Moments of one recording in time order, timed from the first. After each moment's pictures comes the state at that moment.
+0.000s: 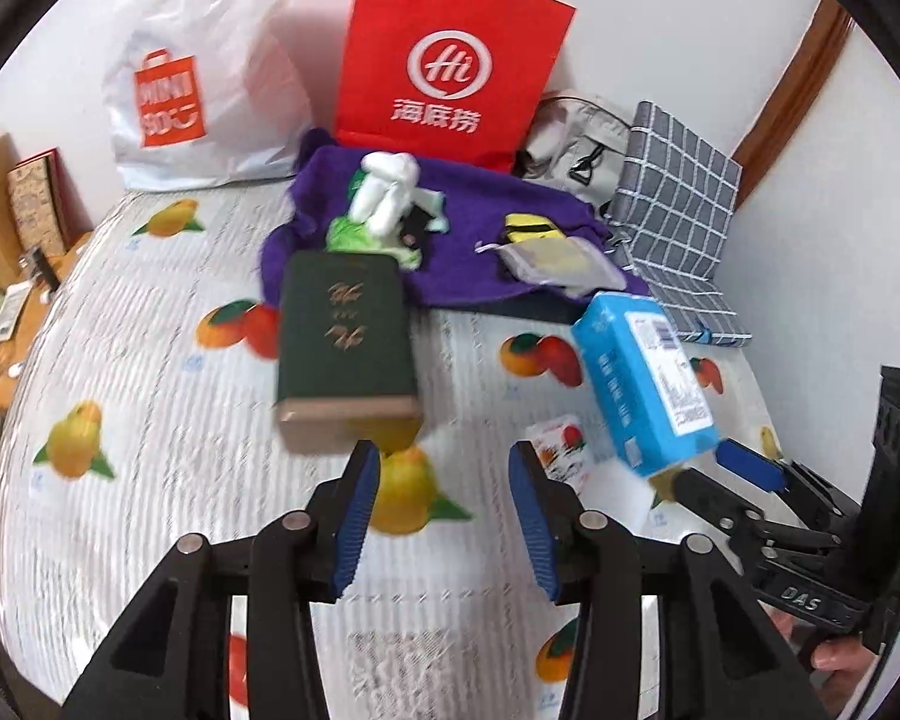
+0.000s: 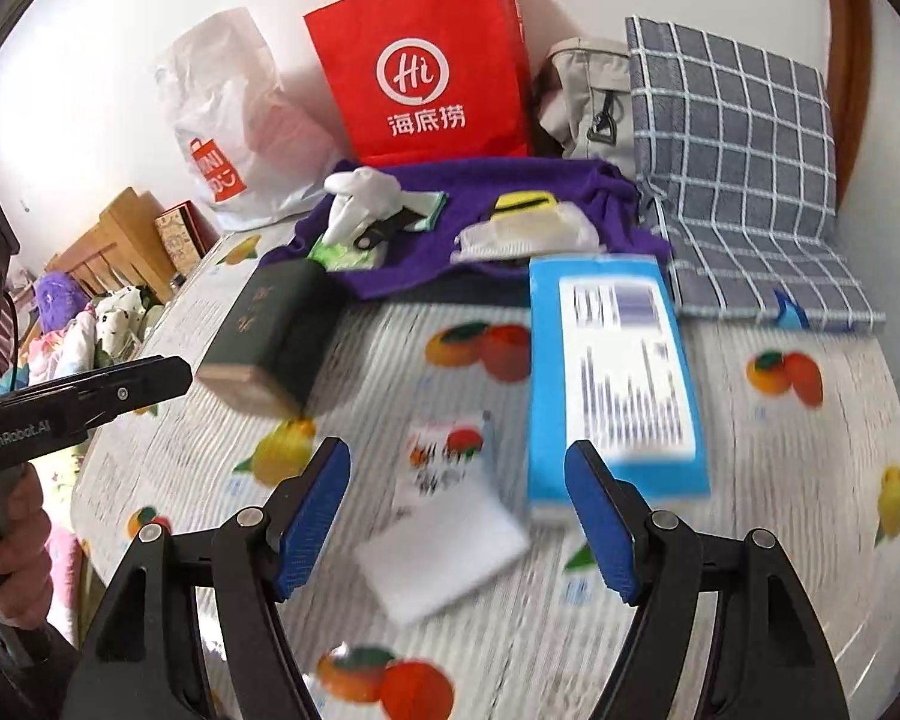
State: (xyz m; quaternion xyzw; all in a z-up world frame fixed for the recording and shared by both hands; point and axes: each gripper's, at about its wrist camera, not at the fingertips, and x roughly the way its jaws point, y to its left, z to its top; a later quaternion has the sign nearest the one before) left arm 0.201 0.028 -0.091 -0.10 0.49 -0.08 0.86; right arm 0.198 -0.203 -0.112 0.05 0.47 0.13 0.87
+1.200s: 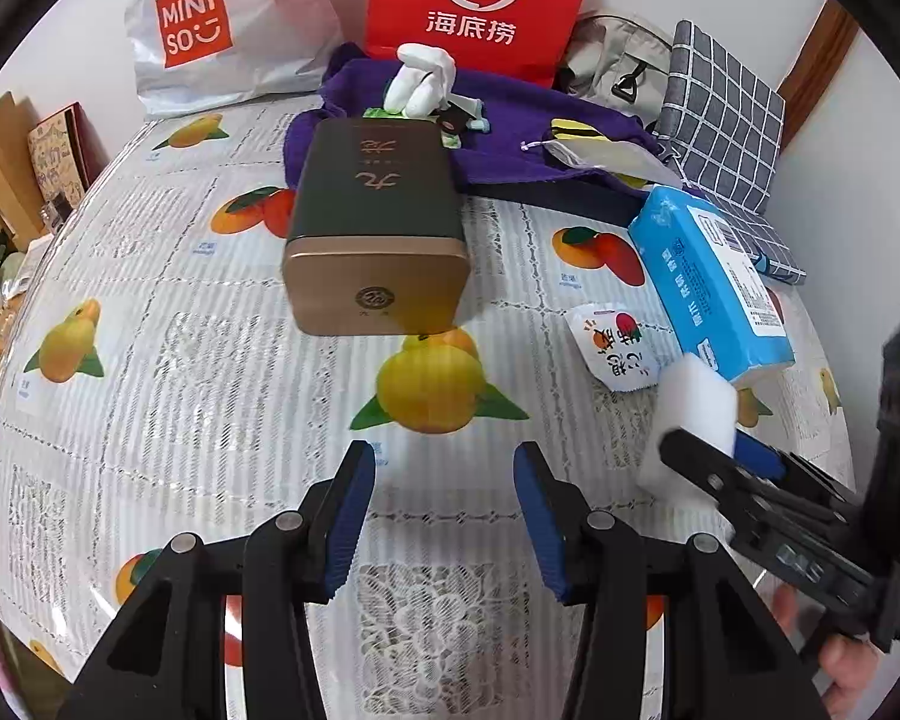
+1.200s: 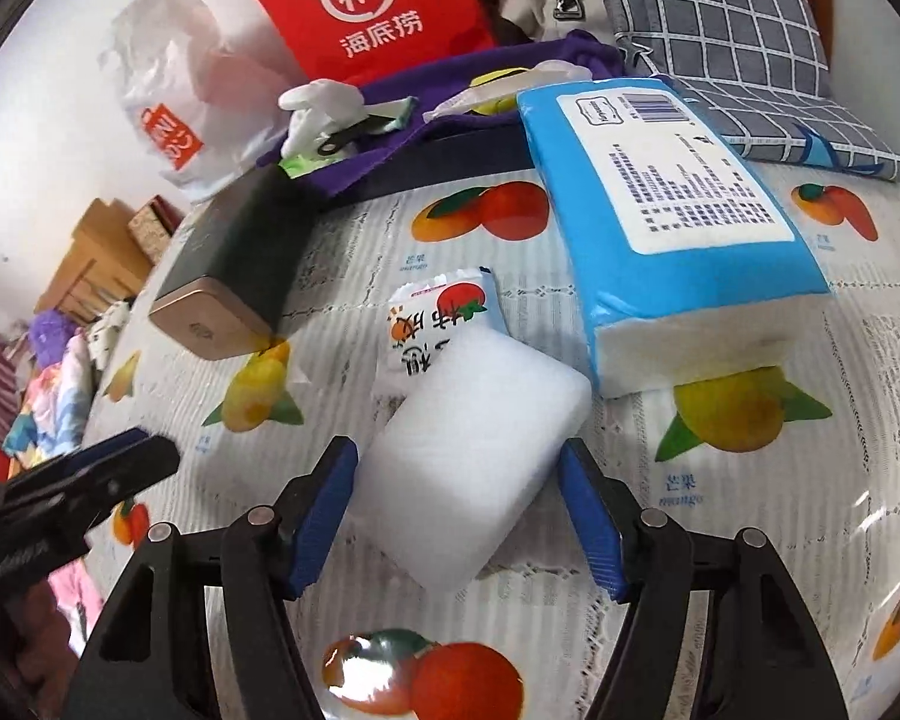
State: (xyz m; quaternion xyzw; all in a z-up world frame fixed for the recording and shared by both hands) left arm 0.177 0.011 -0.148 -0.07 0.54 -0.05 0.84; right arm 0.185 -0.195 -0.188 0.12 0.51 0.12 0.84
